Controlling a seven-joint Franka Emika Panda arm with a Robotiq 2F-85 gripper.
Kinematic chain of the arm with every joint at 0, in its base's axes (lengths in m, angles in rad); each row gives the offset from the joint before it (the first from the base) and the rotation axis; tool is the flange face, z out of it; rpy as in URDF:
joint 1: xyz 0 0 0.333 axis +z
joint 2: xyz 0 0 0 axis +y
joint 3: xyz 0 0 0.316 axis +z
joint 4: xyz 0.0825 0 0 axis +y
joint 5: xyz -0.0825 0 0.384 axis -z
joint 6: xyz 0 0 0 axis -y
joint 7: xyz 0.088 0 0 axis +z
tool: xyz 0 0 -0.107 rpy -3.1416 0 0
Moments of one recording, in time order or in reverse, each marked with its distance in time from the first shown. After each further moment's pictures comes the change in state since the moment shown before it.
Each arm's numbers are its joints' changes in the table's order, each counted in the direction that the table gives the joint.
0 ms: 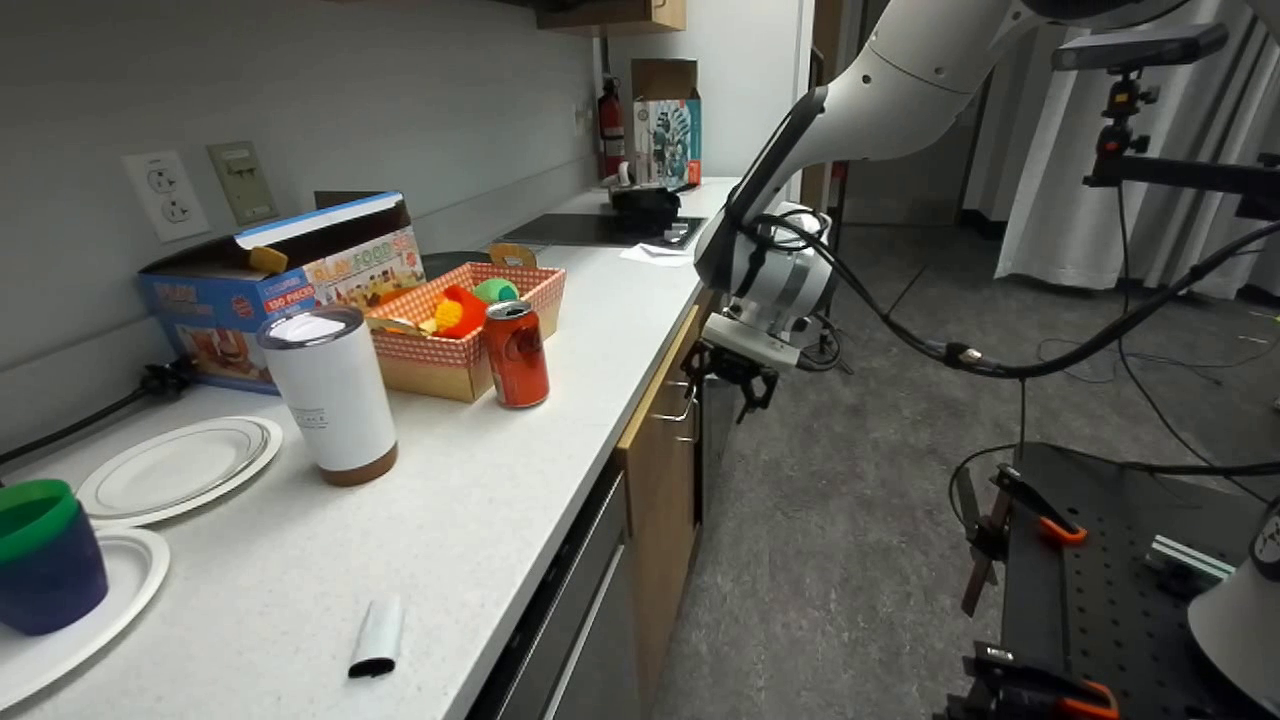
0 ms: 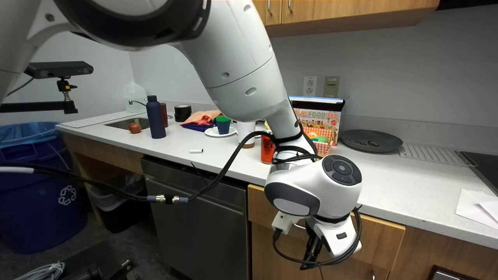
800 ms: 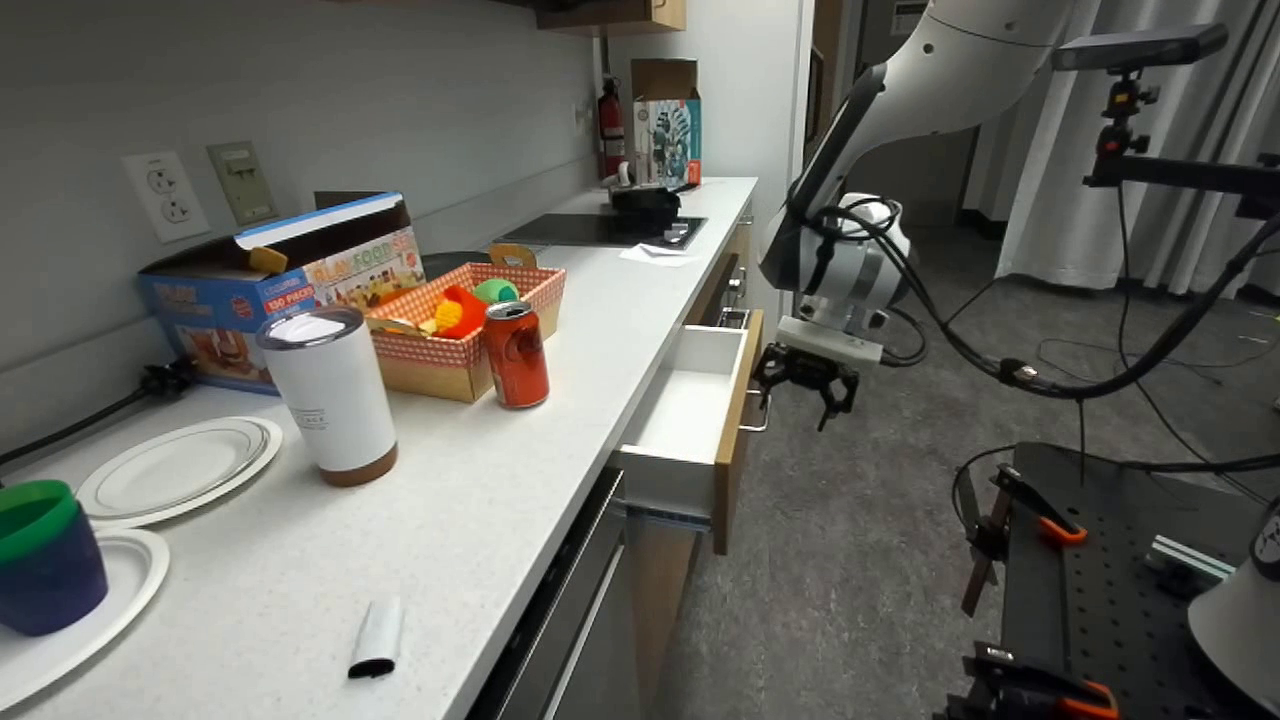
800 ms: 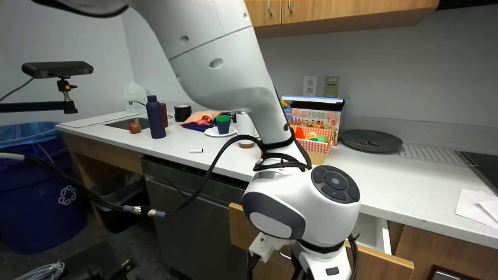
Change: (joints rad) arm 0.032 -0.172 -0.133 0.287 -0.001 -0.019 0.028
